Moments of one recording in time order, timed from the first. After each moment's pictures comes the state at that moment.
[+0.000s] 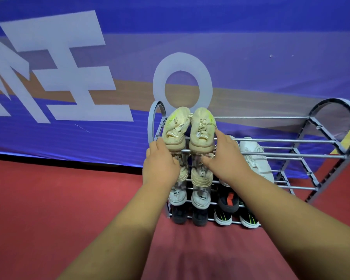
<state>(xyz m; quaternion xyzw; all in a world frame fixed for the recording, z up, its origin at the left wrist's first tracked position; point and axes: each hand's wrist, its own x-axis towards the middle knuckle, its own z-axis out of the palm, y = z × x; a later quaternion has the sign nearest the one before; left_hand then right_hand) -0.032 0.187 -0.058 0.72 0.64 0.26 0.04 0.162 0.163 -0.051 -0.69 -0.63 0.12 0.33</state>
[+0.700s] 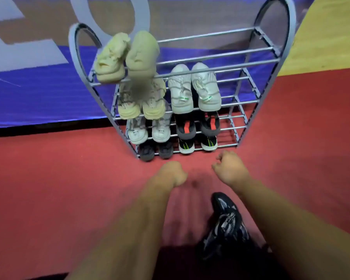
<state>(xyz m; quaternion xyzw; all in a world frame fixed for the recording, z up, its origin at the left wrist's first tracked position) 0.068 0.042 -0.236 0.76 0.55 -0.19 0.30 0.251 -0.039 -0.243 -0.84 -0.43 0.29 0.17</state>
